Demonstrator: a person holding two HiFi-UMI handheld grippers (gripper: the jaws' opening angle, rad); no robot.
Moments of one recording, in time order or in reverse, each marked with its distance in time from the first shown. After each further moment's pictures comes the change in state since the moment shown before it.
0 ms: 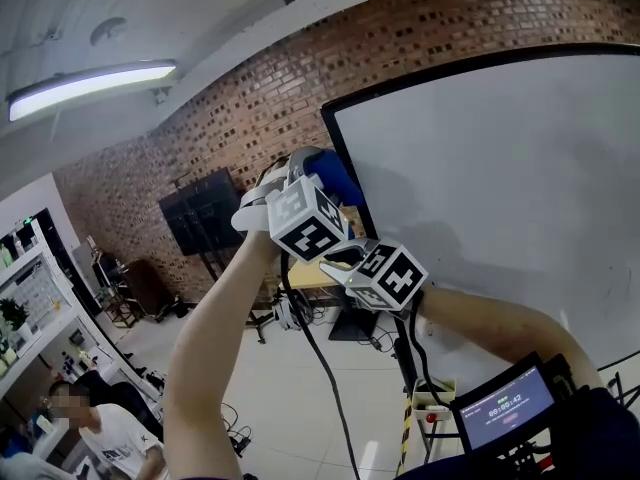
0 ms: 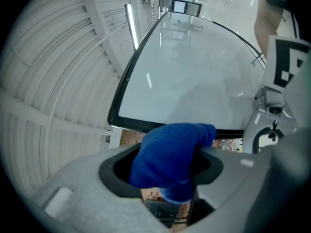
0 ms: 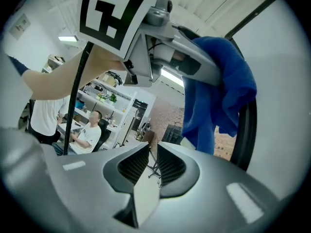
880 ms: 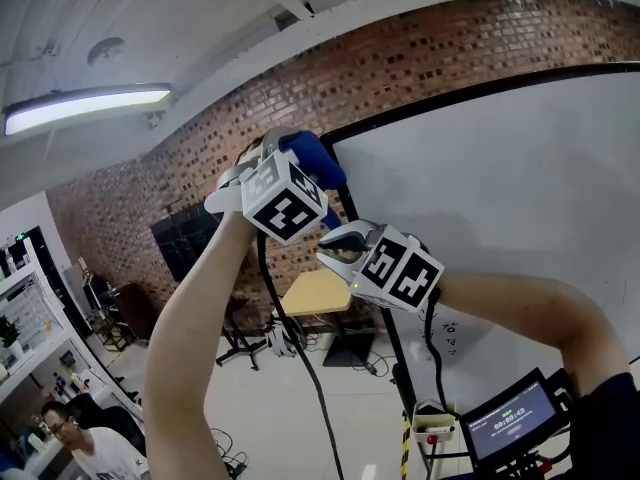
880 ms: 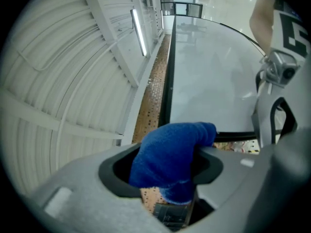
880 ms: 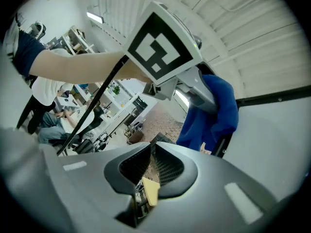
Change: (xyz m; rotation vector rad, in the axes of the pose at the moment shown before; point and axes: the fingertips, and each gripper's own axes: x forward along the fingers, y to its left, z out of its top) left arm -0.014 0.089 0.021 0.001 -0.043 0.105; right arm -0.047 -0.019 0.087 -0.333 -0.054 -0.097
